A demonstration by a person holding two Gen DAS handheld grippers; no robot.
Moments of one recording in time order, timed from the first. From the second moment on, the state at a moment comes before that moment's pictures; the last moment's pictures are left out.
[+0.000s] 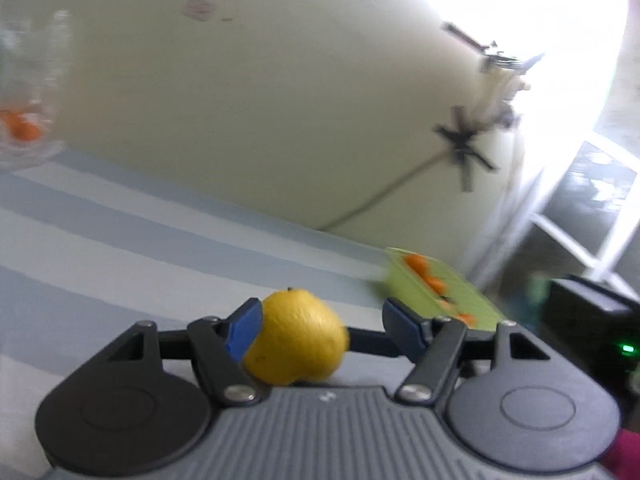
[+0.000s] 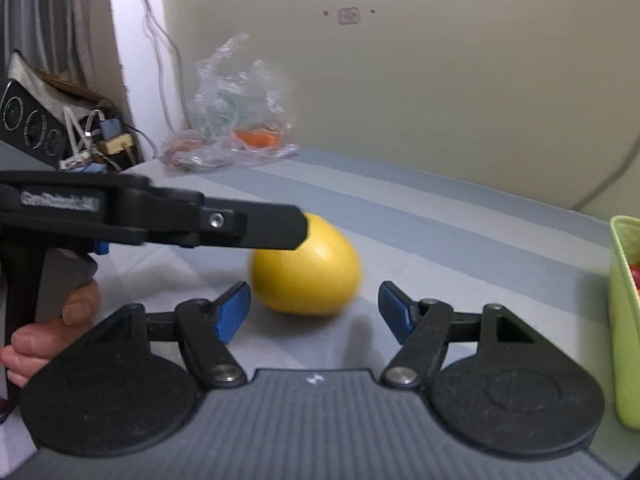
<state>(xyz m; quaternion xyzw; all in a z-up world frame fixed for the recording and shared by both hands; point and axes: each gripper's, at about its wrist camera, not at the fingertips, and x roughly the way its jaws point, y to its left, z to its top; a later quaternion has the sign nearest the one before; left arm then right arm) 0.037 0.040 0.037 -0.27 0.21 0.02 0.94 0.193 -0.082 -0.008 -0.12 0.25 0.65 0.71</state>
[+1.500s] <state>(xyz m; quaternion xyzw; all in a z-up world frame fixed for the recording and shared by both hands) 0.091 -0.090 0.026 -0.22 0.30 -0.03 0.93 0.214 -0.207 -0.015 -0.10 0.29 0.54 0.78</state>
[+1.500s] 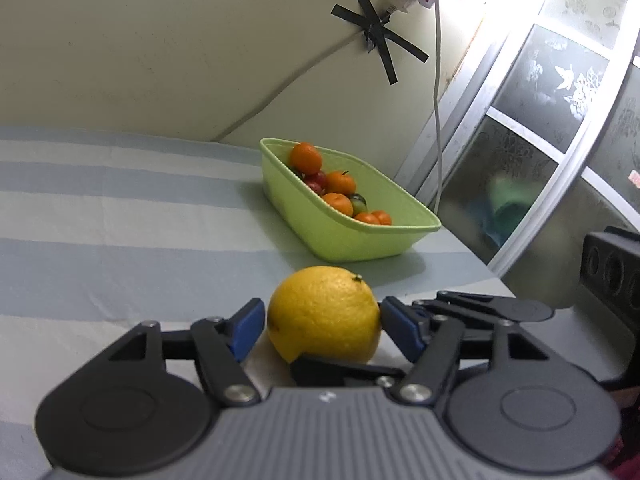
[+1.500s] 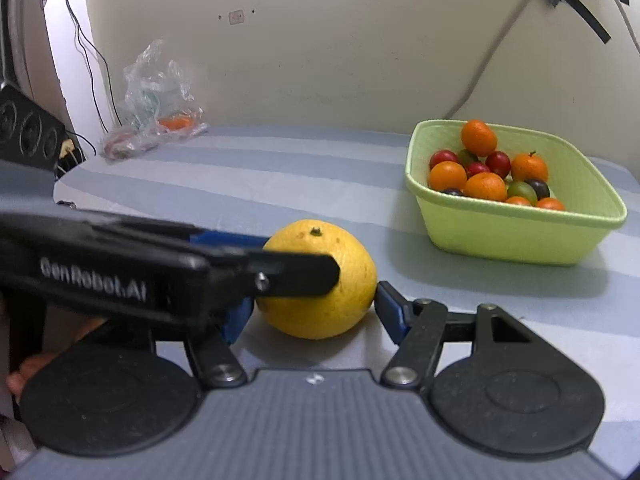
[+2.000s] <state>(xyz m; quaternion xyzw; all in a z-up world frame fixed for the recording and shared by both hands) 0.088 -0.089 0.020 -0.22 0.28 -0.03 0.93 0.213 -0.210 -0.025 -0.10 0.28 0.56 0.77</state>
